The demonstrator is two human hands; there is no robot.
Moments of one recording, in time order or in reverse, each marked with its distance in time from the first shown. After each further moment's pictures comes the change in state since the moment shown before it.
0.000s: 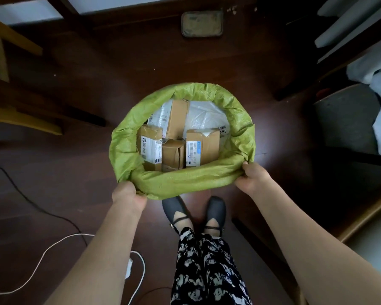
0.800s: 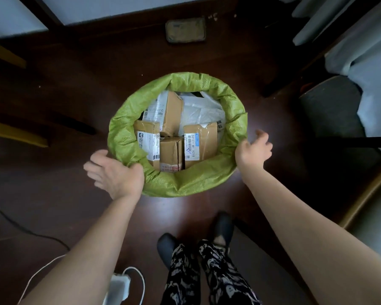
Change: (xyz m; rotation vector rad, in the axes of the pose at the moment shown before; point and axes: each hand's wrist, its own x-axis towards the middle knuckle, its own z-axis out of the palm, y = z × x) left_hand 0.004 -0.010 0.000 0.879 0.193 1.136; right_hand -0.034 0.007 0.007 -0.623 0.407 -0.794
